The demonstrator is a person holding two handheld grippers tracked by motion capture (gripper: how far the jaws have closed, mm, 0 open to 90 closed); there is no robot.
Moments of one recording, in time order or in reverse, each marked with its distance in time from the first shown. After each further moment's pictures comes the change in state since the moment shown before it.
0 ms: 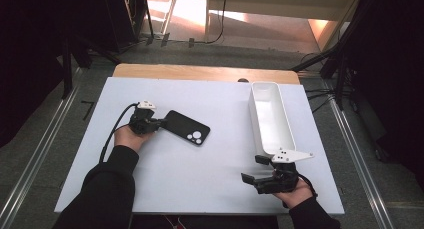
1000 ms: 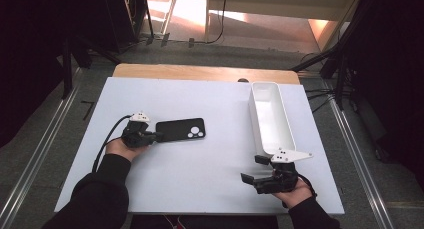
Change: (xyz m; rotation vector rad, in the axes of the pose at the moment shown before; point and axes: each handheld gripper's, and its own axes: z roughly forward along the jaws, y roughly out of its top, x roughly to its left) left arm -0.021 -0.029 -0.028 0.044 -0.077 0.016; right arm 0.001 0.000 0.001 0.011 -0.002 0.002
